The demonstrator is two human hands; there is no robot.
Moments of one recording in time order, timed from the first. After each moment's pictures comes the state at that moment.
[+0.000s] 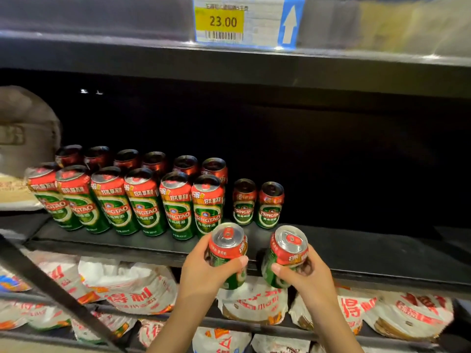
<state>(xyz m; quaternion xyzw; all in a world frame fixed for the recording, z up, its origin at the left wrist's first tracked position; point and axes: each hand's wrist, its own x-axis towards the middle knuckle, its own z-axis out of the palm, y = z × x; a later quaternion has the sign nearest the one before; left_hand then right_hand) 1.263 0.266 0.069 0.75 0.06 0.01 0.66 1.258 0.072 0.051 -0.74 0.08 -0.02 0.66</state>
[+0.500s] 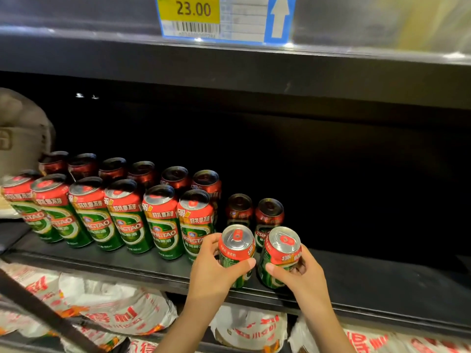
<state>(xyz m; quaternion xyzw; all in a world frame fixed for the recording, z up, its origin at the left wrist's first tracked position) 1.326 0.230 0.046 0.76 0.07 0.05 0.64 1.326 0.056 0.034 -0.75 0.04 -0.02 0.66</state>
